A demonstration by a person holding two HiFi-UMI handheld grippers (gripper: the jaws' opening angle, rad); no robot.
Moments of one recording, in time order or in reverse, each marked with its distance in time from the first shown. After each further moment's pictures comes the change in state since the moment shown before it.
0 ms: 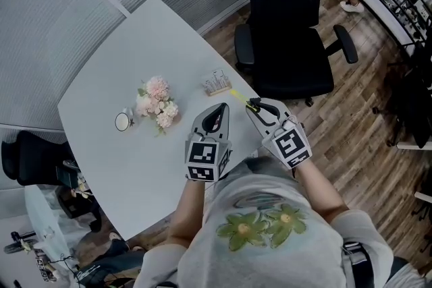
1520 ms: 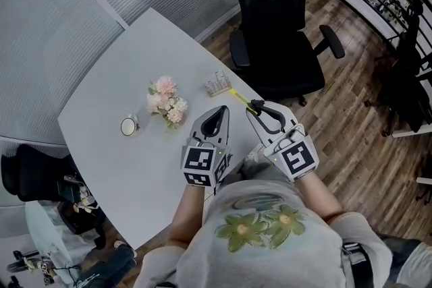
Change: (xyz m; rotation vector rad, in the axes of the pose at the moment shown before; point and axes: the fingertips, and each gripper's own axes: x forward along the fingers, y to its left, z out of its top) left arm -0.072 -0.010 0.037 -0.014 -0.109 -0.111; right arm -0.057 0.054 0.101 -0.015 -0.178 -0.149
